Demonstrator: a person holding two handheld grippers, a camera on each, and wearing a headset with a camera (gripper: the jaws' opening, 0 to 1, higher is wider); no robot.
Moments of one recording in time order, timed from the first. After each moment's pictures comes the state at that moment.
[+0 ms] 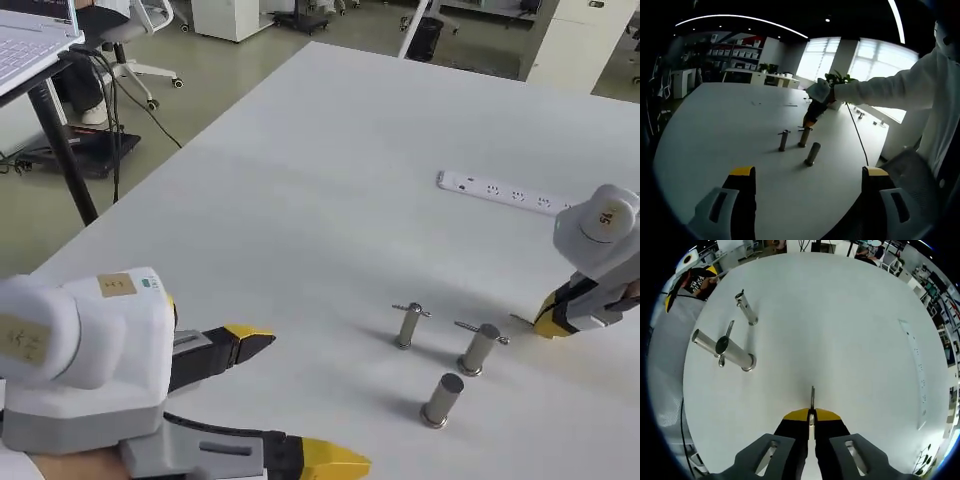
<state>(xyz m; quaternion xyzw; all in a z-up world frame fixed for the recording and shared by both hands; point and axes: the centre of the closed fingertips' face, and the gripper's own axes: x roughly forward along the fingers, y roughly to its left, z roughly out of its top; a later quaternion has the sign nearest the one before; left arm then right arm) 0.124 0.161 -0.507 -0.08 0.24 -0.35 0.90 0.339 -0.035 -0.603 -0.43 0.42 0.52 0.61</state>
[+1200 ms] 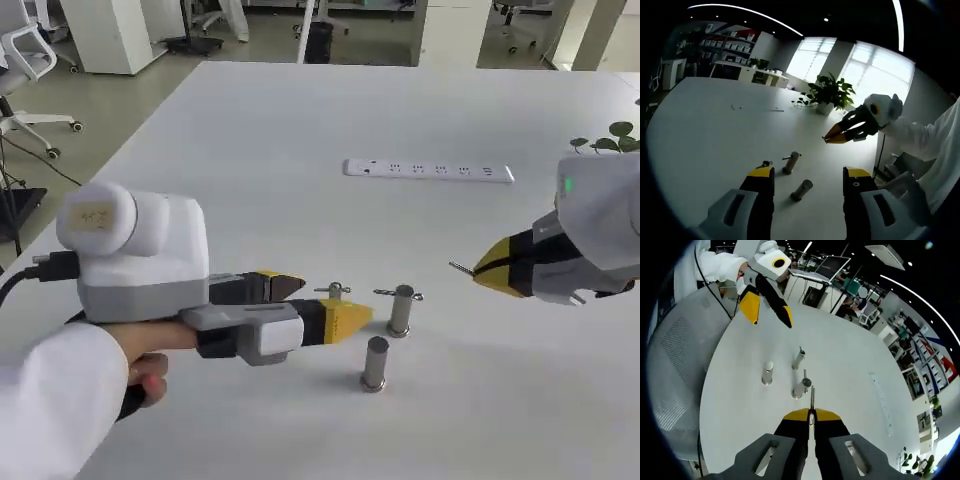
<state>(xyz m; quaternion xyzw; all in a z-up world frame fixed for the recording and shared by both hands) 0.199 0.087 -0.483 -0.12 0.26 -0.41 0.87 0.231 -0.024 -0.502 -0.42 0.20 0.52 0.72</state>
